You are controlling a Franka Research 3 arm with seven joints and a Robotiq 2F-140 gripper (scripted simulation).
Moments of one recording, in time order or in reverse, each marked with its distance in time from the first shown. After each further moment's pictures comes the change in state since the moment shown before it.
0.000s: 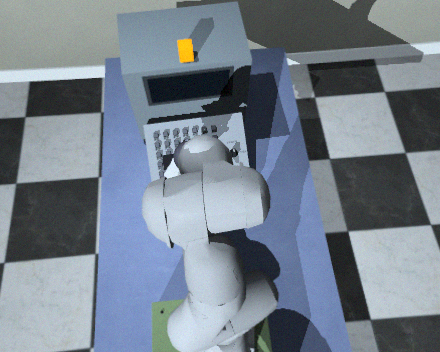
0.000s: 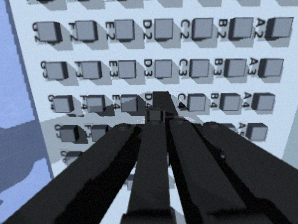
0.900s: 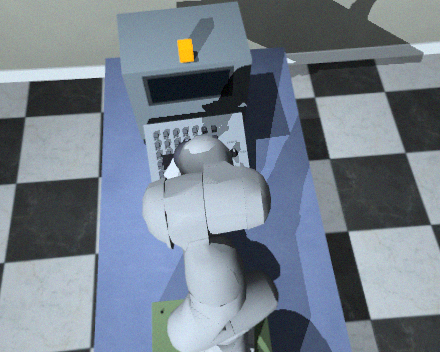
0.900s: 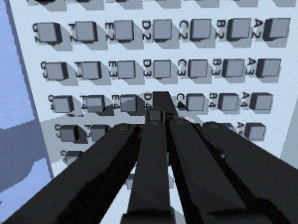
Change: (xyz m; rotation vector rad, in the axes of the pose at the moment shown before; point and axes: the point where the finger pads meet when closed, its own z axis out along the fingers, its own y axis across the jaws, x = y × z) arm 0.000 0.001 -0.002 -0.002 0.001 0.001
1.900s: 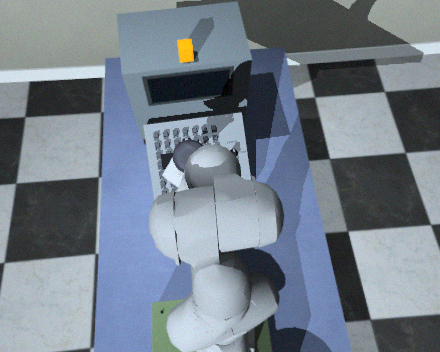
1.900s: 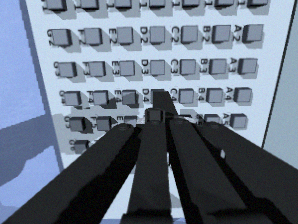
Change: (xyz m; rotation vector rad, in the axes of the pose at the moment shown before) arm 0.002 0.002 -0.031 -0.010 0.001 0.003
